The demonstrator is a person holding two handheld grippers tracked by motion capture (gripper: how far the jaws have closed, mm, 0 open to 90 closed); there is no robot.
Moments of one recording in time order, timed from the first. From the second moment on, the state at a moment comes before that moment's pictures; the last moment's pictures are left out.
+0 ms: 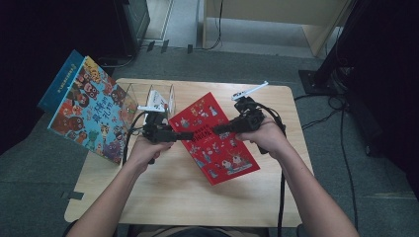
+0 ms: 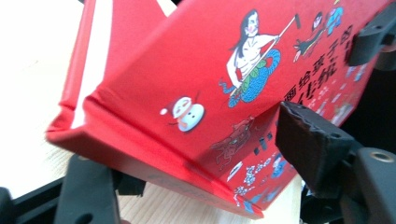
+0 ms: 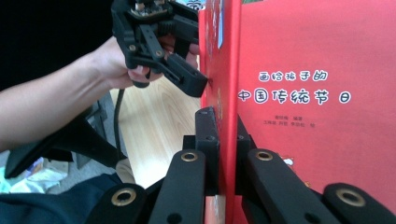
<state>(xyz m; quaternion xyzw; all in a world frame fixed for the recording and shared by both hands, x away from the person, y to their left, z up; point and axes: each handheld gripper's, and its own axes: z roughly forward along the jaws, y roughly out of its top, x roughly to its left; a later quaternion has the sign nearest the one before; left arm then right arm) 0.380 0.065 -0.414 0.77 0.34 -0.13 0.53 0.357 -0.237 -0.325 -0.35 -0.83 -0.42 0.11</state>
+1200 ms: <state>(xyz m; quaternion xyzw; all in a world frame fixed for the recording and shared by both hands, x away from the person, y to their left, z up) 0.383 0.068 -0.389 0.76 0.28 -0.18 0.55 0.356 -0.246 -0.334 -0.29 -0.83 -0.45 0.14</state>
